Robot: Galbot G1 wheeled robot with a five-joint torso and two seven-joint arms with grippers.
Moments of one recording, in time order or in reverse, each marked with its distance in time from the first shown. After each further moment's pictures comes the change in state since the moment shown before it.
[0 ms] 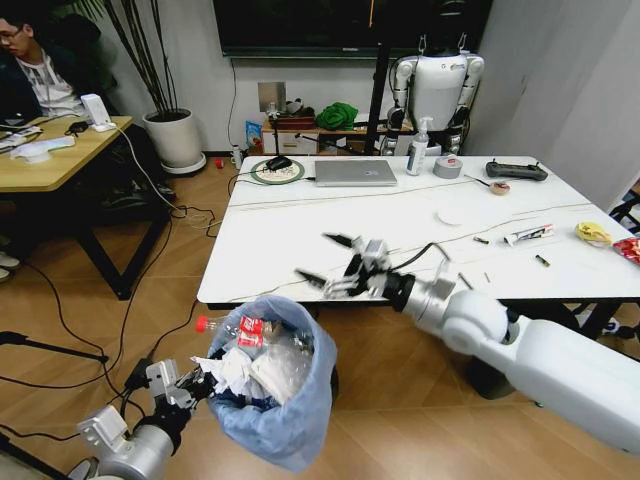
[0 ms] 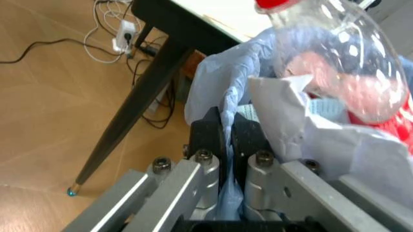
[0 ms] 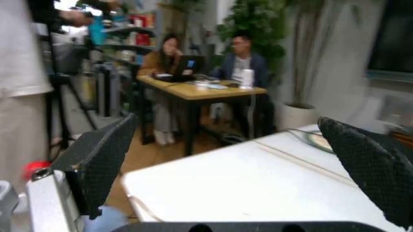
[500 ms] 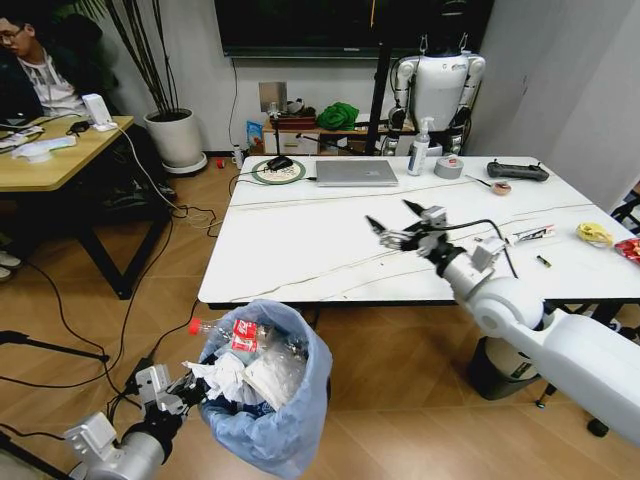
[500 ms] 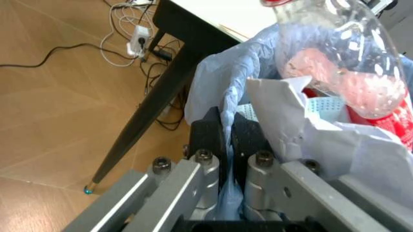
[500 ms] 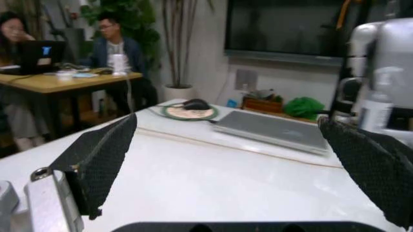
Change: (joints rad) left arm 0.042 -0.022 -0.047 -0.029 0.014 0.012 -0.022; right arm -0.153 -0.043 0.203 -0.099 -0.033 -0.016 0.282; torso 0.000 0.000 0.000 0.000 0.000
